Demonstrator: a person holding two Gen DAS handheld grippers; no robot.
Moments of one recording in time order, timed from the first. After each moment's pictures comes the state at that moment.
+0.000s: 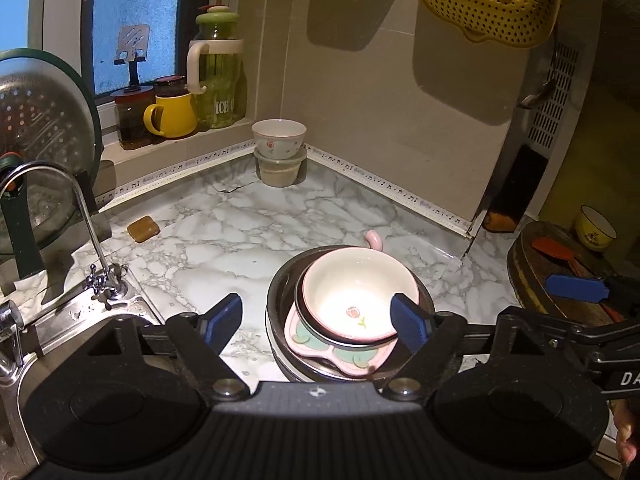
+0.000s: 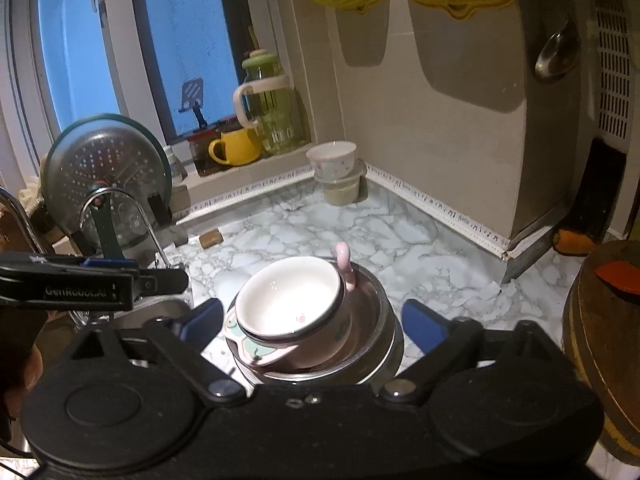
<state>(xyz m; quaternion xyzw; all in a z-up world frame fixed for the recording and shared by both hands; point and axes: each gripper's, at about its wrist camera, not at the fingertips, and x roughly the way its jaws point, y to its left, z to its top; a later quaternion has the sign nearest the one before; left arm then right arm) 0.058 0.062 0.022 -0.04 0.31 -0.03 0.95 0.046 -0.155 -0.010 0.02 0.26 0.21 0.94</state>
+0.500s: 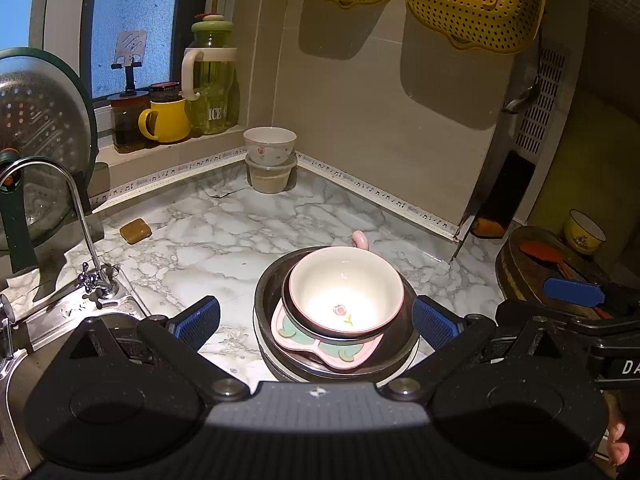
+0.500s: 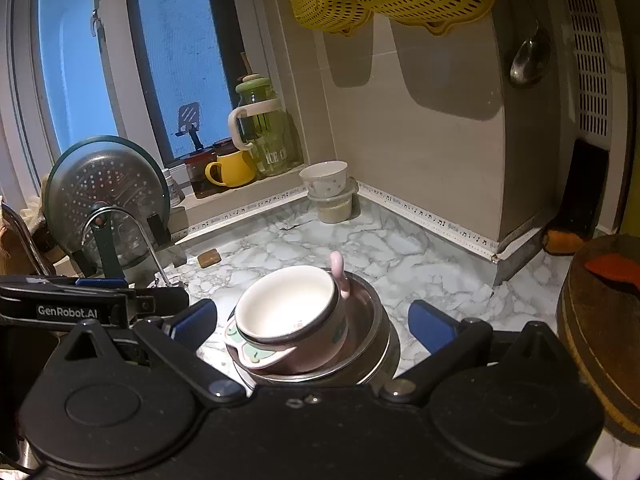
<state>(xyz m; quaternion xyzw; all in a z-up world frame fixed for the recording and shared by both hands) 0.043 0.058 0.015 -0.05 0.29 -0.05 0.95 0.028 -0.164 -0.016 0.04 0.23 0.19 0.95</state>
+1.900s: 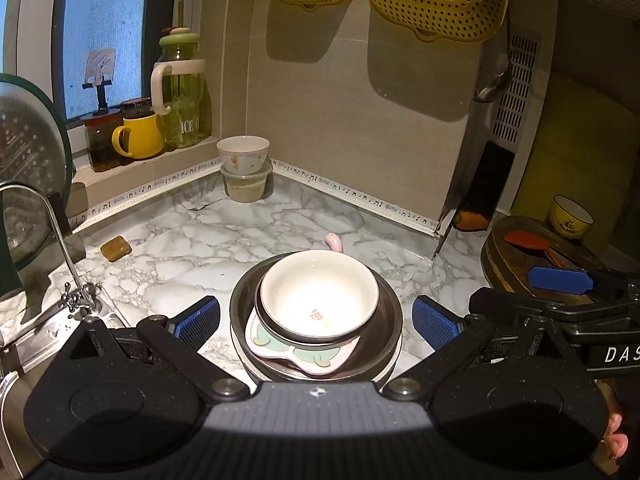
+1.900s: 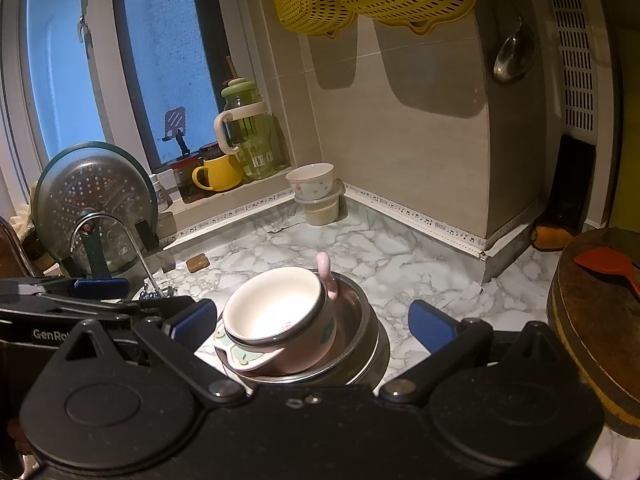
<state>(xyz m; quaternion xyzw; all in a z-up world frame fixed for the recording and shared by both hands) 0.043 0.040 0.012 -0.02 0.28 -0.08 0.96 0.028 -0.167 -0.018 0.05 0.22 0.18 0.96</state>
